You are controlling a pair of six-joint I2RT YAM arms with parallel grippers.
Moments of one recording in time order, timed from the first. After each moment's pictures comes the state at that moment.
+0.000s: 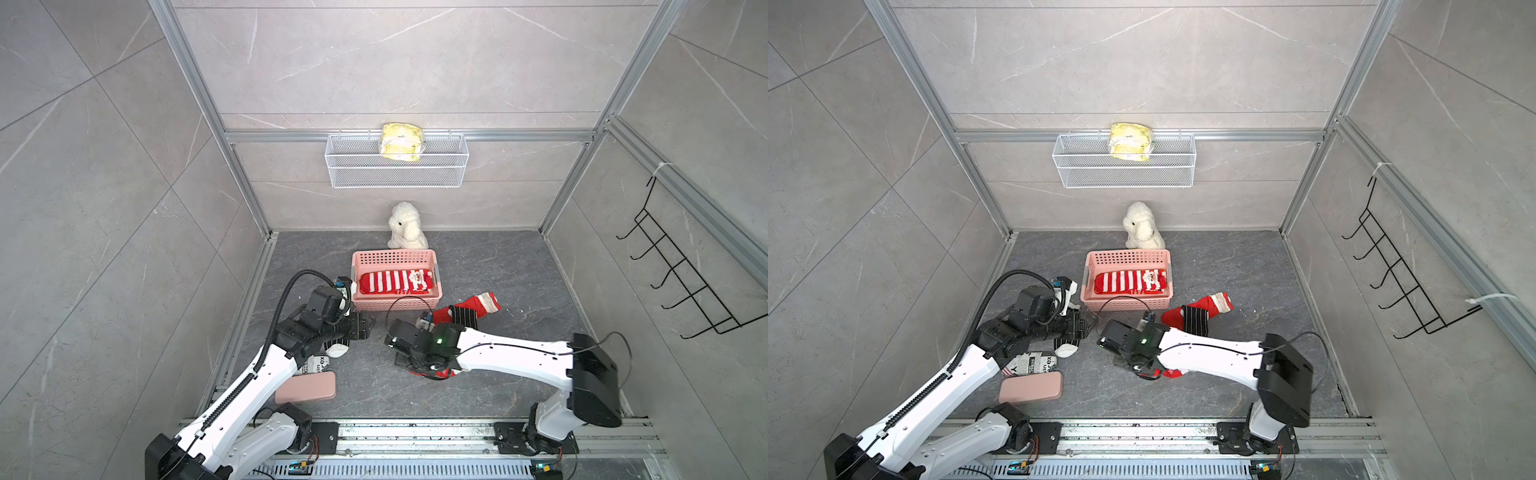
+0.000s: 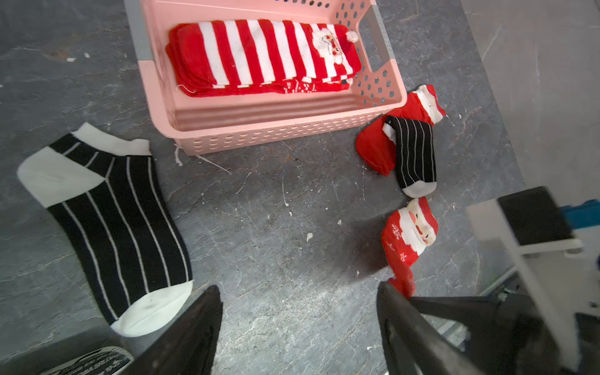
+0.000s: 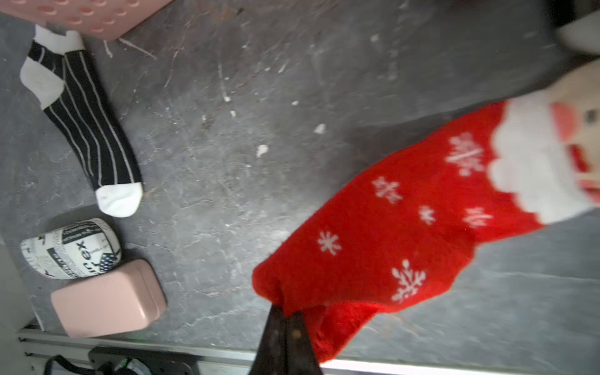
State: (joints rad) left arm -0.52 0.98 0.86 -0.67 0.14 -0.40; right arm 1.17 1.70 1.27 -0.77 0.16 1.40
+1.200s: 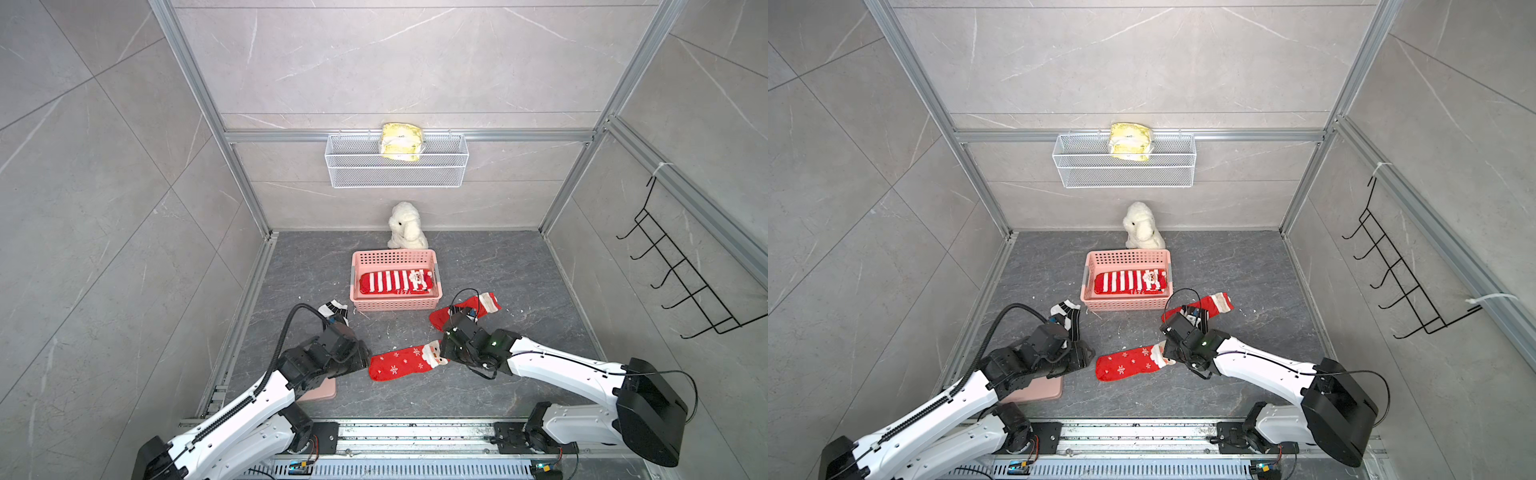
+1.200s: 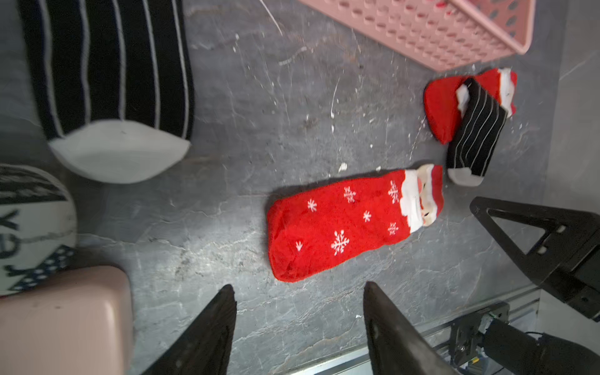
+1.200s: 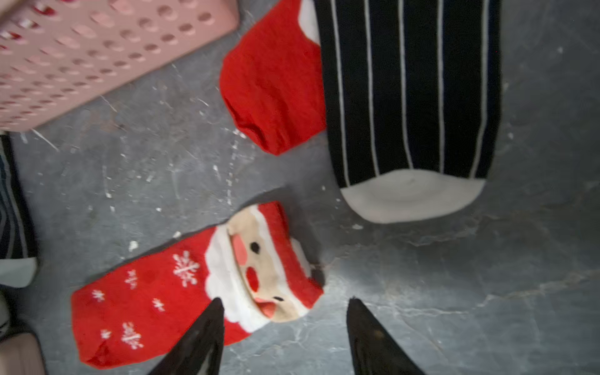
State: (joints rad) left arm -0.81 0.86 0.58 -0.69 -0.02 -0.97; right arm 0.83 1.29 0.69 -0.51 0.17 1.00
